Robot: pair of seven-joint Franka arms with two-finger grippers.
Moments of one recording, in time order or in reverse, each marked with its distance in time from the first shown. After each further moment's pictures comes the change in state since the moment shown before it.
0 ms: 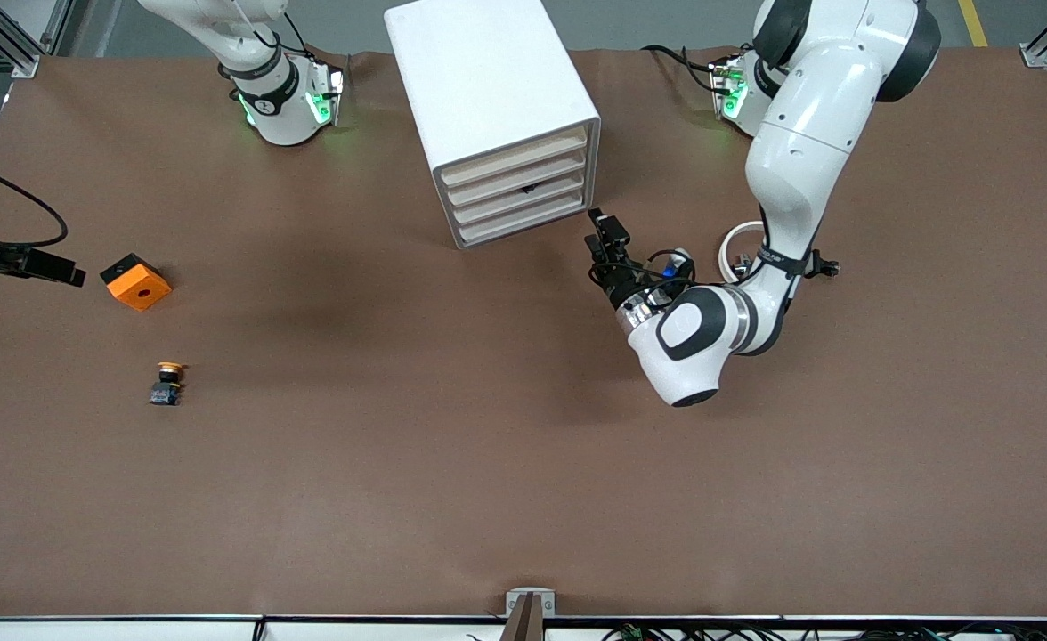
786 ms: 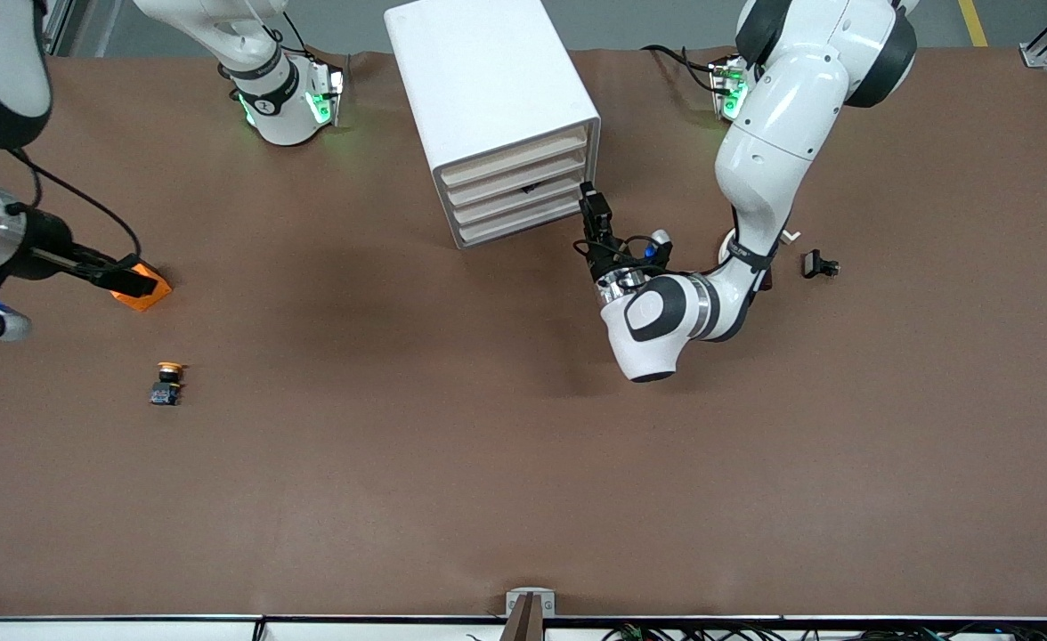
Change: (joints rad) left arm -0.063 0.014 -0.021 -0.060 -0.001 -0.070 -0.050; right arm 0.160 -0.001 0.009 0.000 0.085 -0.010 0.458
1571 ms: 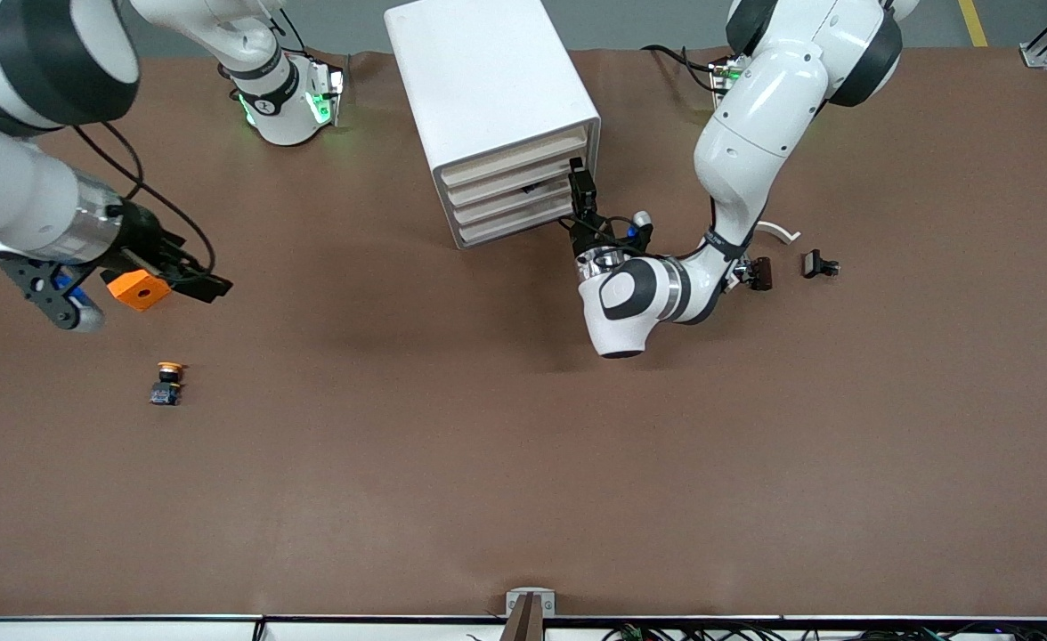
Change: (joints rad) left arm -0.042 0.000 -0.046 -0.067 -0.008 -0.002 0.000; right arm 0.159 -0.001 0.002 0.003 0.039 0.032 0.405
